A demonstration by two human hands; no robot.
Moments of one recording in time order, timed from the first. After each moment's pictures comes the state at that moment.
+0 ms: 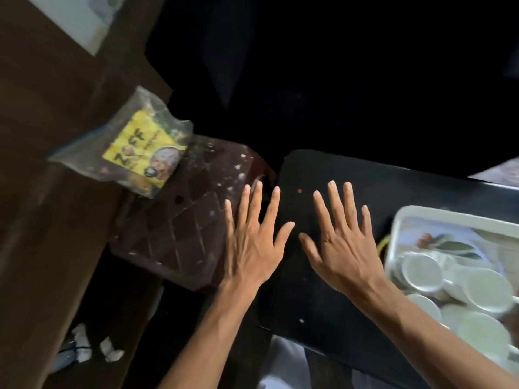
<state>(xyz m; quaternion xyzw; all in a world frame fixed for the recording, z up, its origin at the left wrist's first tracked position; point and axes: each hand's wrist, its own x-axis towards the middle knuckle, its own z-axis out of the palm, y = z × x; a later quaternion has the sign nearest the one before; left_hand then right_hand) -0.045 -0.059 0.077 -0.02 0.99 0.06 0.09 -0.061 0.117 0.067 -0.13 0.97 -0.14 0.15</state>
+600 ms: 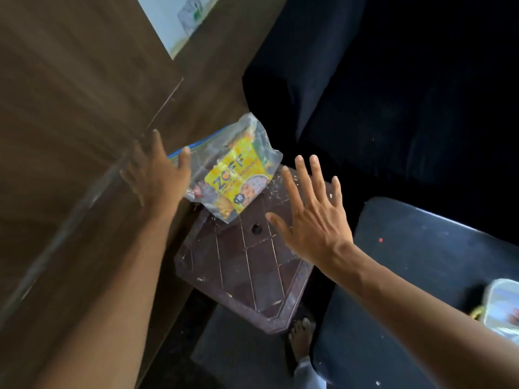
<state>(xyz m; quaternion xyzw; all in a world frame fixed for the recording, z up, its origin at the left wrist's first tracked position) -0.151 -0.410 0.149 -0.38 0.92 0.11 -0.06 -0.151 -0.138 0.125 -0.25 0.96 -0.08 0.09</state>
